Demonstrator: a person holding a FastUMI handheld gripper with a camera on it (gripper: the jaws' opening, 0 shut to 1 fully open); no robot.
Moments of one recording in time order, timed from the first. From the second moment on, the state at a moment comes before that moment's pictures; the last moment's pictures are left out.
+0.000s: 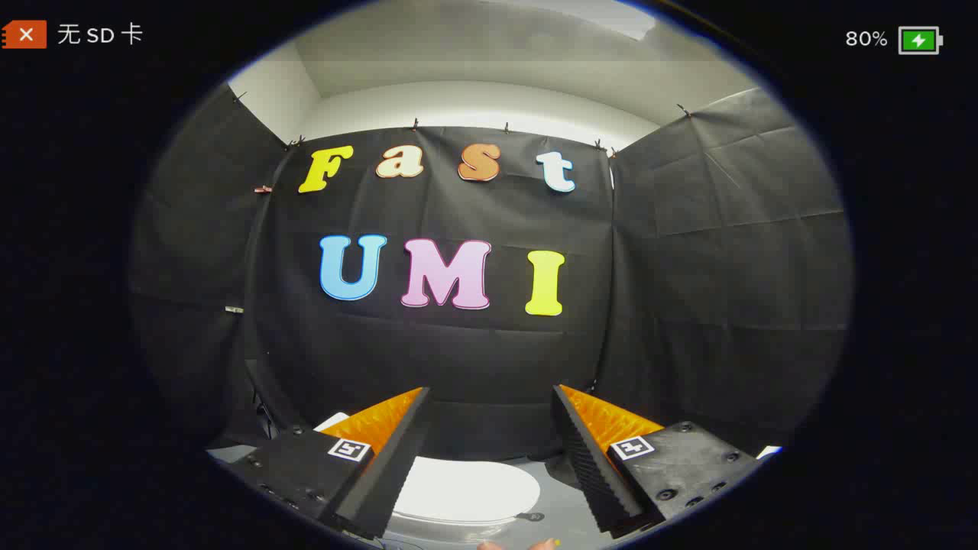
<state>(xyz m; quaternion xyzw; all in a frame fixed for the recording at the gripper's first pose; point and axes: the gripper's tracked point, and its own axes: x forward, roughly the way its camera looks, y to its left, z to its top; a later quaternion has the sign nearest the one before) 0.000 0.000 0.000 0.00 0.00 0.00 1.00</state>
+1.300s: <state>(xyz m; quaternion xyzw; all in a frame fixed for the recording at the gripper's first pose) 0.035 -0.003 -0.096 -0.01 -0.01 0.03 1.00</state>
